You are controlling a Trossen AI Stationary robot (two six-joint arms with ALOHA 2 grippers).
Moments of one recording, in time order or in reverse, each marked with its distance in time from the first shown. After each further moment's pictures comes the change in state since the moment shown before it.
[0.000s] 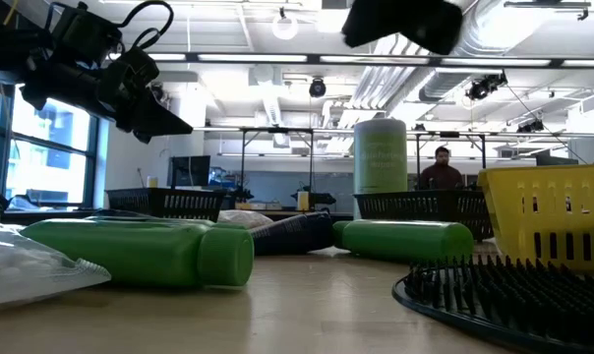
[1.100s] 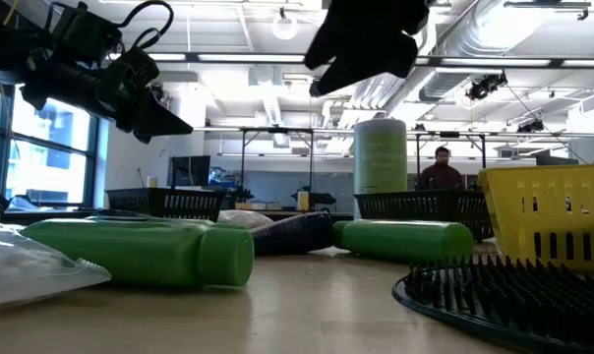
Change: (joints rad) left arm 0.000 0.000 0.000 -0.001 0.000 0.000; right arm -0.091 0.063 0.000 0.068 -0.066 -0.216
